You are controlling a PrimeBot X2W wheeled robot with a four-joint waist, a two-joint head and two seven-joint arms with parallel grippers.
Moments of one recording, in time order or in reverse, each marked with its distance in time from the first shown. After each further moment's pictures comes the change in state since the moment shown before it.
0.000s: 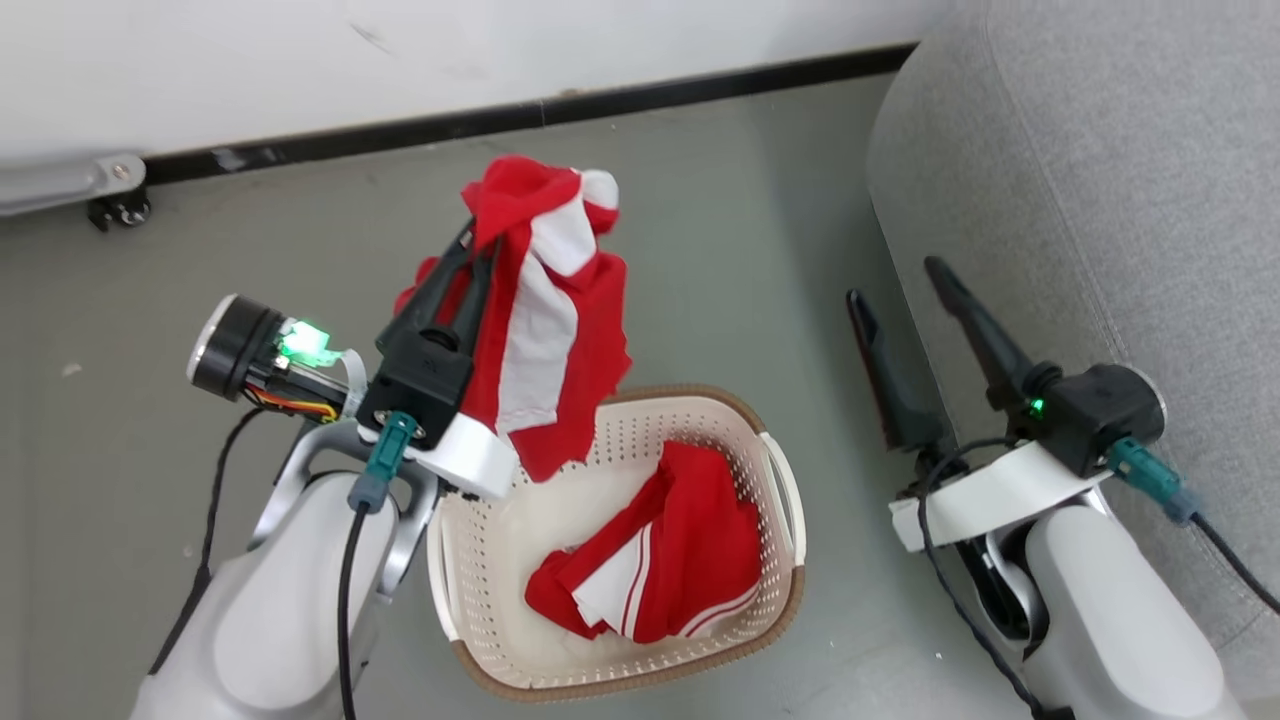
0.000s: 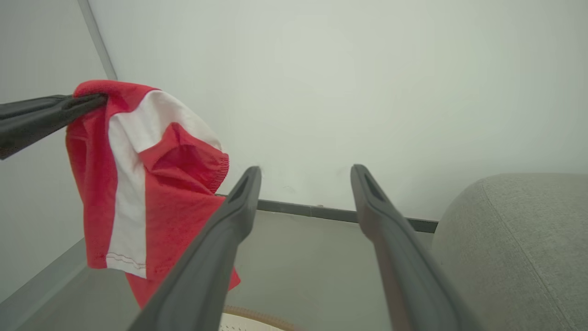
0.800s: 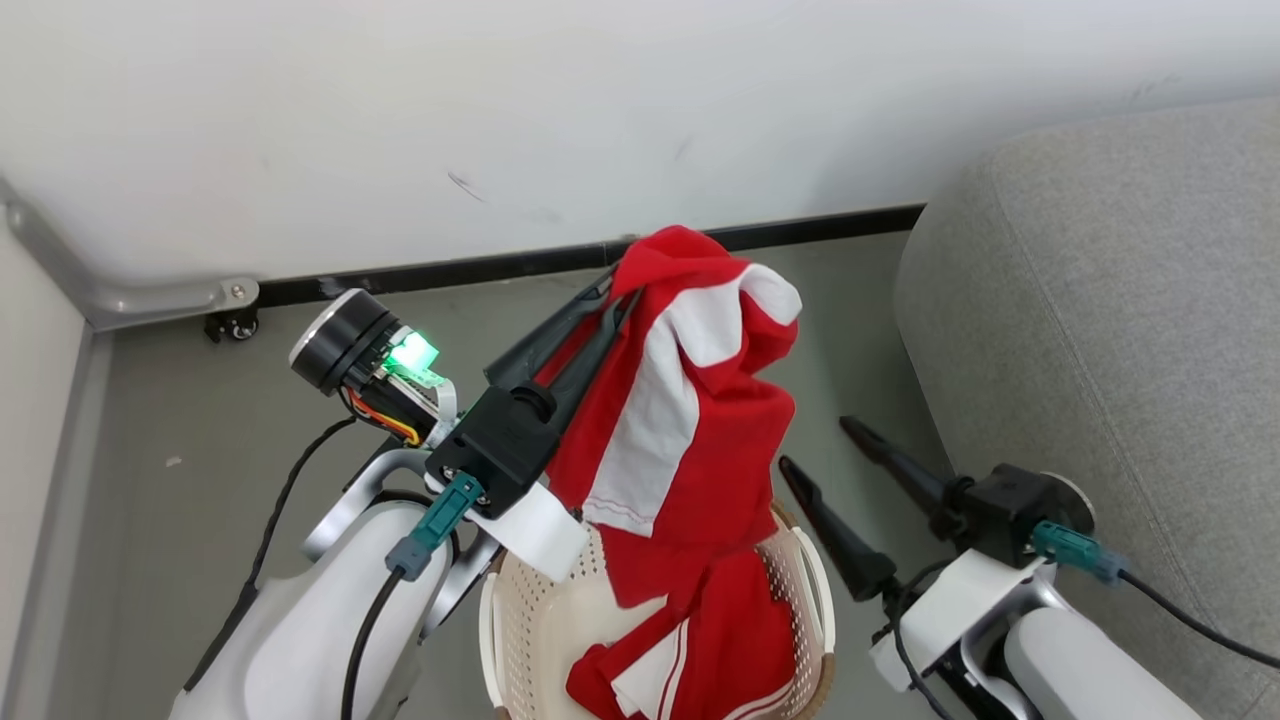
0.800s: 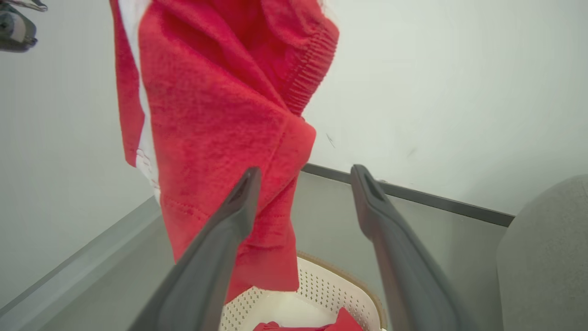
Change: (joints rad) left arm 0.025 0.006 -0.100 -0.173 -0.035 -0.168 -0.003; right arm 0.082 -0.164 0.306 -0.001 0.205 0.000 0.089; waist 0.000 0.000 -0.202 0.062
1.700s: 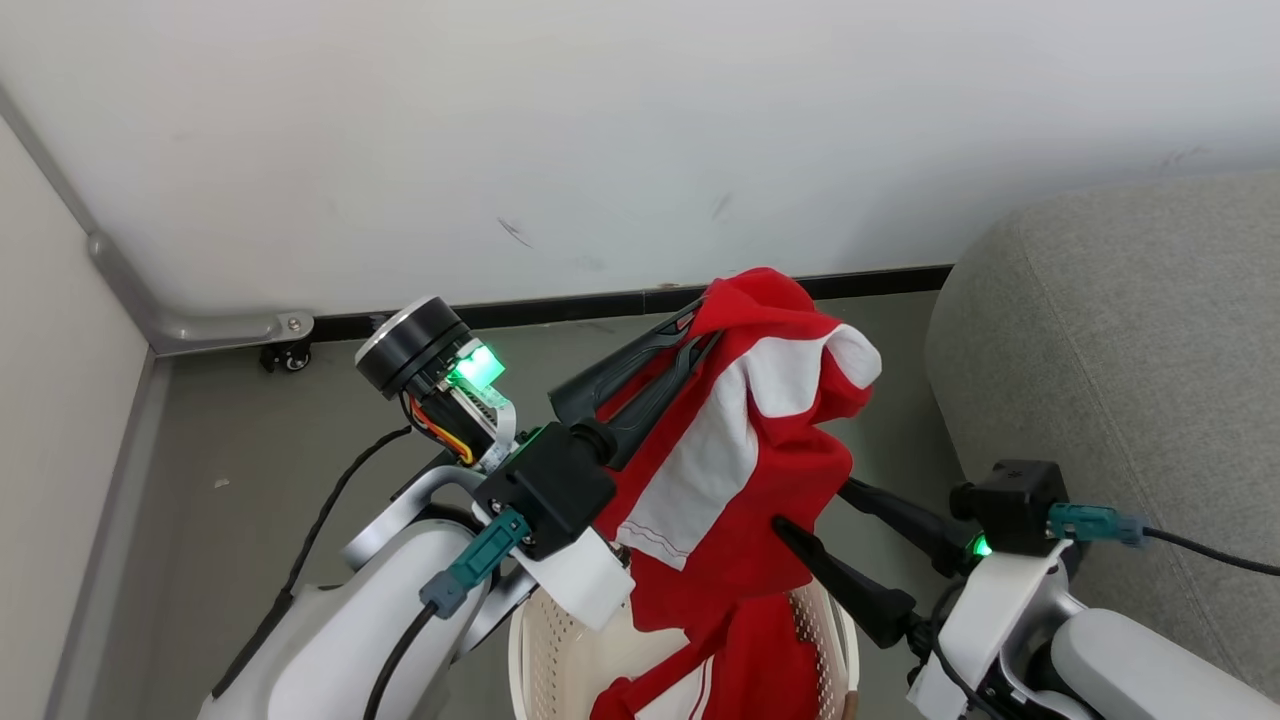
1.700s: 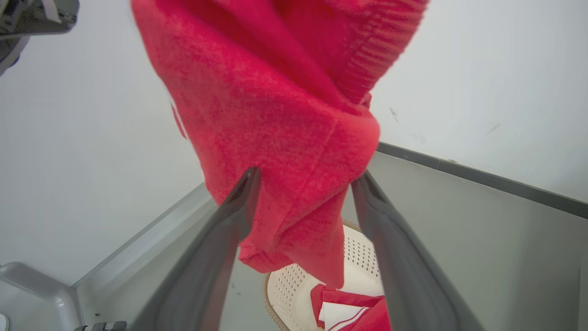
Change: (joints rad) left arm -0.004 -0.003 -0.071 -0.080 -0.025 -0.061 0.018; right arm -0.072 -0.233 0.270 -0.172 0.389 0.000 0.143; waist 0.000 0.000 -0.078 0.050
